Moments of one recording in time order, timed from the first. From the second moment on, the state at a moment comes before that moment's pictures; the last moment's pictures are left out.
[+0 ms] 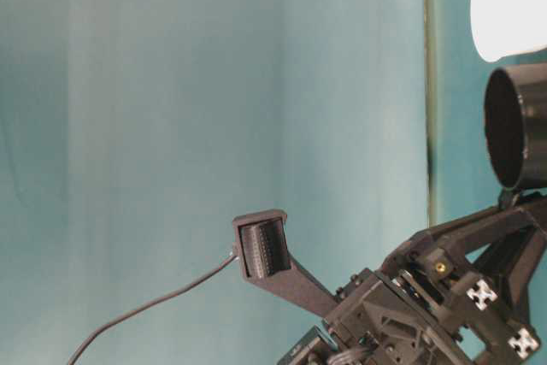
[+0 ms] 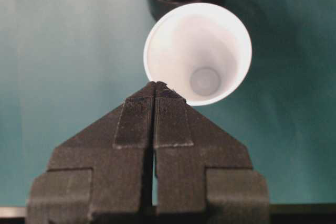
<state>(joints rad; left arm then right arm) 0.03 0.12 0.71 0.02 -0.10 0.02 0.01 -0.63 1.00 0.12 0.34 0.17</state>
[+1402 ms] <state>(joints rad) 0.08 0.12 0.71 0.02 -0.12 0.02 0.01 -0.58 1.00 0.12 0.31 0.17</state>
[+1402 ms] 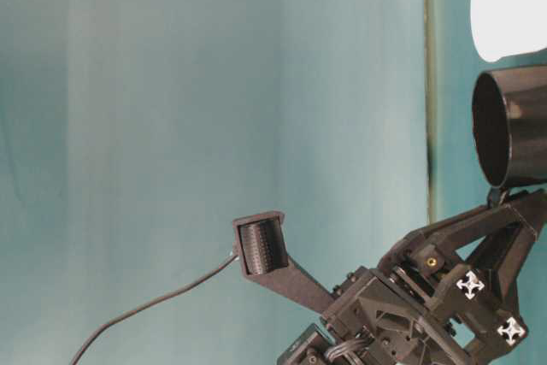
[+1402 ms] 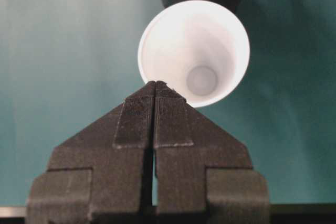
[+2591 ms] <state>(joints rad) 0.06 0.07 0.72 0.02 0.07 0.02 -0.09 -0.57 1.00 0.12 0.40 0.35</state>
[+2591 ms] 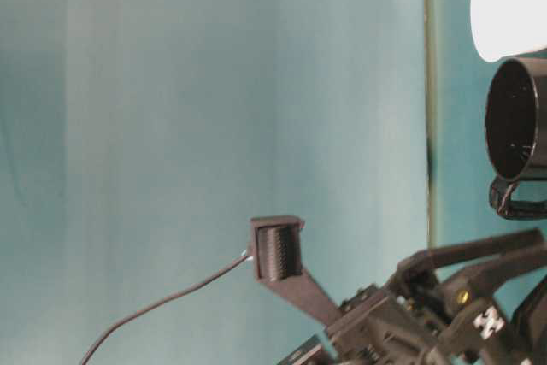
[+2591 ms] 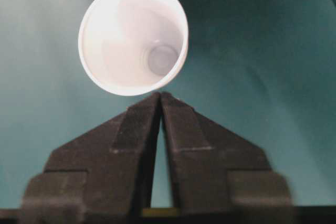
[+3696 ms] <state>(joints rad) 0.01 0.00 0.75 0.02 0.08 0.02 -0.19 -0.11 0.77 -0.01 0.52 0.40</state>
